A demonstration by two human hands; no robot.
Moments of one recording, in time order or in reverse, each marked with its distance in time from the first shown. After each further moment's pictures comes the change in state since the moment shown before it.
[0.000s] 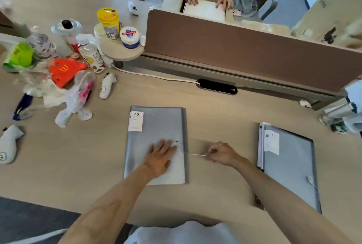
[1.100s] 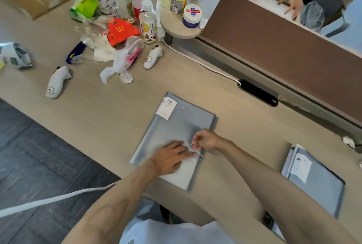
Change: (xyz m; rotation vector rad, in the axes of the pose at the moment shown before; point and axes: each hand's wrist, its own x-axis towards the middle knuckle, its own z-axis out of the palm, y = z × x) left_hand -0.058 0.001 0.034 0.053 0.323 0.197; right_hand 0.041 -0.115 0.061 -0.090 -0.275 -0.222
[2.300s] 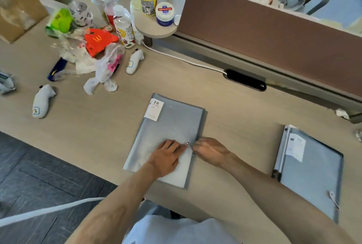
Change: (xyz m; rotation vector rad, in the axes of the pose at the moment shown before) left_hand 0.010 0.014 0.001 -0.070 0.117 -0.127; right_hand -0.040 0.058 0.018 -0.831 0.259 -0.594
